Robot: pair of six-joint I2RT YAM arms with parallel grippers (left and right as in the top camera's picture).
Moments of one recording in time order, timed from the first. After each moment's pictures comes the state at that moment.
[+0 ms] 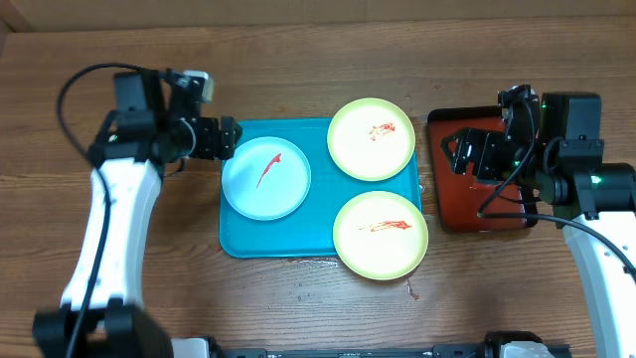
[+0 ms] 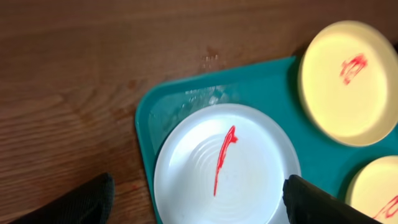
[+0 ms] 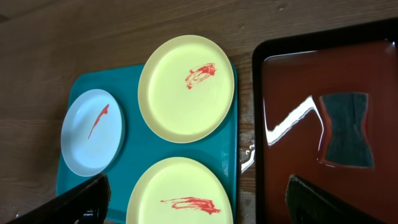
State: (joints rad) left arm 0.08 1.57 1.27 -0.71 0.34 0.16; right arm 0.00 1.25 1.21 -0.89 -0.38 0.17
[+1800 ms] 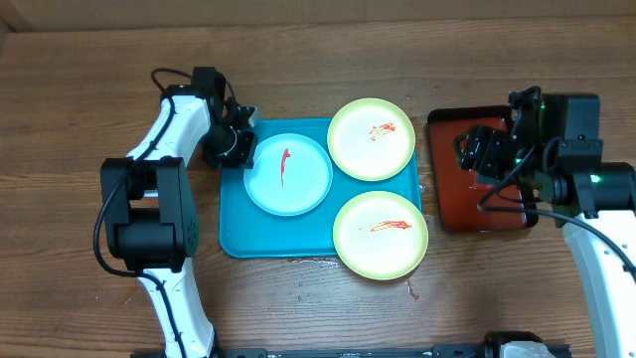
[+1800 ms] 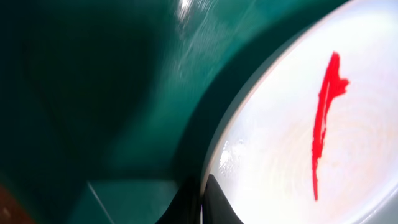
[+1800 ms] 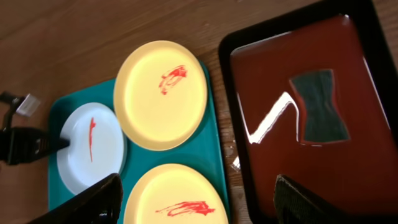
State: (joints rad) left arm -0.02 2.16 1.58 -1.01 0.27 0.13; right arm 0.00 1.26 1.21 -0.90 -0.27 0.32
